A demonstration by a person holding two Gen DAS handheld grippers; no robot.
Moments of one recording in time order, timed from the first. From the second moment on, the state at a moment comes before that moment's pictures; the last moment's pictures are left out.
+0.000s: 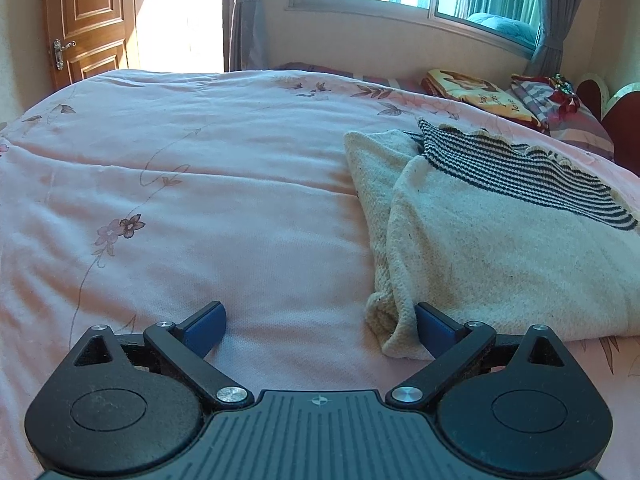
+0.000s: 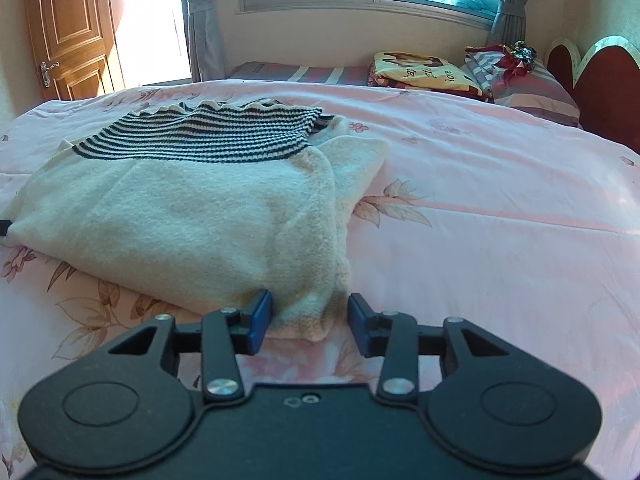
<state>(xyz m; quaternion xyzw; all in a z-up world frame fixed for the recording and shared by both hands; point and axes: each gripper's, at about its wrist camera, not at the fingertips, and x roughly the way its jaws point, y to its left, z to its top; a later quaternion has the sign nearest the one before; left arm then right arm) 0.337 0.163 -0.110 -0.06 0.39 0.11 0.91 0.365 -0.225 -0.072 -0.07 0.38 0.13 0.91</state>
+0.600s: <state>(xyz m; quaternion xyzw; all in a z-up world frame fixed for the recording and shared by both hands) 0.297 0.177 -0.144 -0.49 0.29 0.03 0.82 0.340 -0.183 -0.041 -0.04 0.36 0.18 0.91</state>
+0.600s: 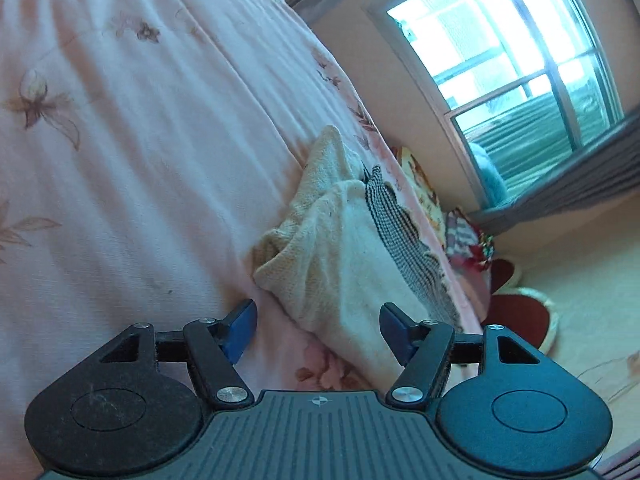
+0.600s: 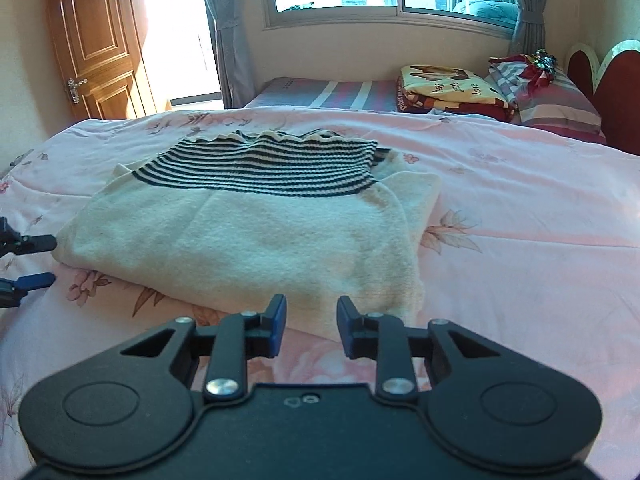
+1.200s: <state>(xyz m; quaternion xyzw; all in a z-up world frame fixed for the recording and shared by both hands) 0.322 0.170 -0.156 -0.51 0.24 0.04 0.83 0.399 -0.104 -0.047 -0.03 0.34 0.25 0.91</state>
